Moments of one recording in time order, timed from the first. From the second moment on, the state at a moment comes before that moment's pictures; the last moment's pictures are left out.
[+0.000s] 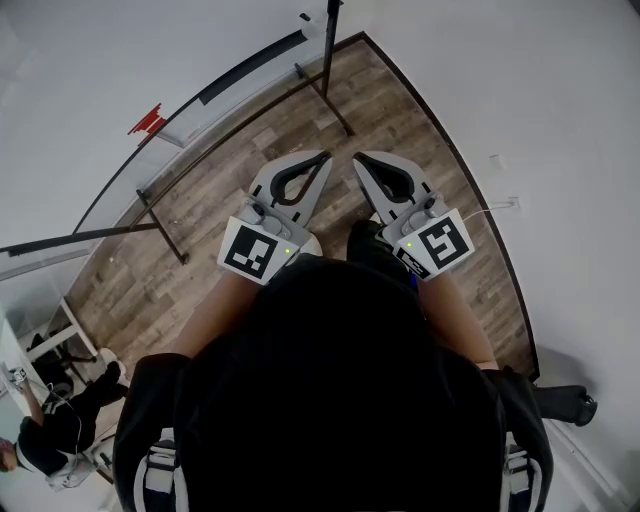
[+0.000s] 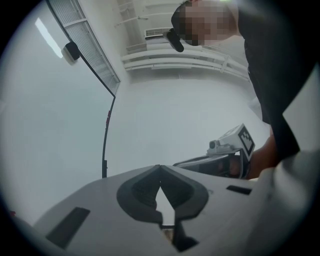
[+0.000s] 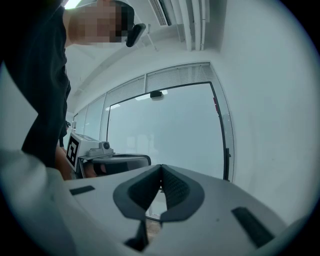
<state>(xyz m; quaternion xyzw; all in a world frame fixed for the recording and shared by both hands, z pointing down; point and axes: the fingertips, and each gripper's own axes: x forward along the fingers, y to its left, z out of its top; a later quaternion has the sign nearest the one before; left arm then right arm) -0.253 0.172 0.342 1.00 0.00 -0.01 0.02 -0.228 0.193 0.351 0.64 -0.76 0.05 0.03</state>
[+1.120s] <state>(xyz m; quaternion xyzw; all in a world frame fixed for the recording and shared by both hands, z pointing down) -0.035 0.096 0.340 0.99 -0.11 0.01 0.00 0.002 0.111 0.347 0.56 -0.83 0.03 0.03</state>
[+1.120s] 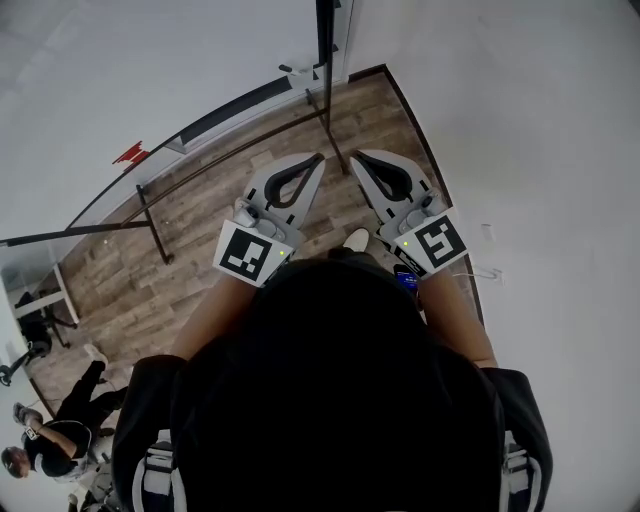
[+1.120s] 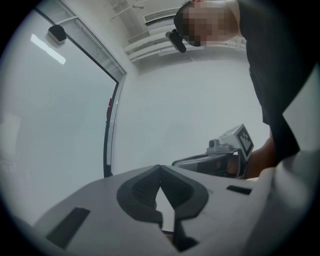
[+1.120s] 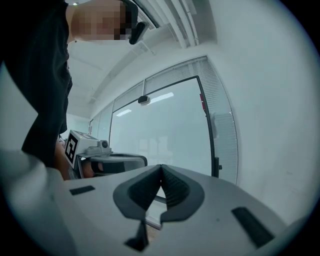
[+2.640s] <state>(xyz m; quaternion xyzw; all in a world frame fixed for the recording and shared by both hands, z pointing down) 0.035 0.002 0.375 0.97 -0.23 0.02 0.02 0.077 0.019 0.383 0.47 -0.88 0.05 0.04</state>
